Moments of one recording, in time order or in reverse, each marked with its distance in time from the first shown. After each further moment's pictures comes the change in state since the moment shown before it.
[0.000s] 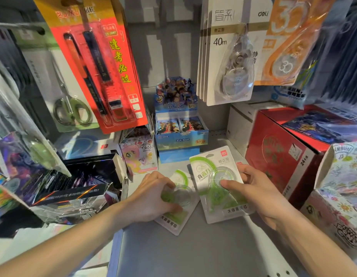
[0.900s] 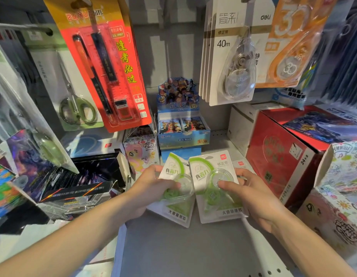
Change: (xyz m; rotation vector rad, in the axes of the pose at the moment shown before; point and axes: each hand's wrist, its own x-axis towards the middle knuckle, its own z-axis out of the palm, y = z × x) left_hand -0.006 0.020 -0.015 -0.837 0.123 -0.345; right_hand -0.005 0.007 0.014 0.114 0.038 0.054
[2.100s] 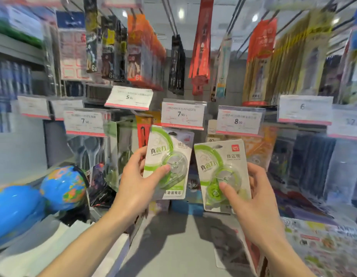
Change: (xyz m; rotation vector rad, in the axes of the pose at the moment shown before) left_hand -0.164 0.108 0.001 -0.246 0.613 0.816; right_hand -0.087 -0.137 -0.025 -0.225 -0.033 -0.897
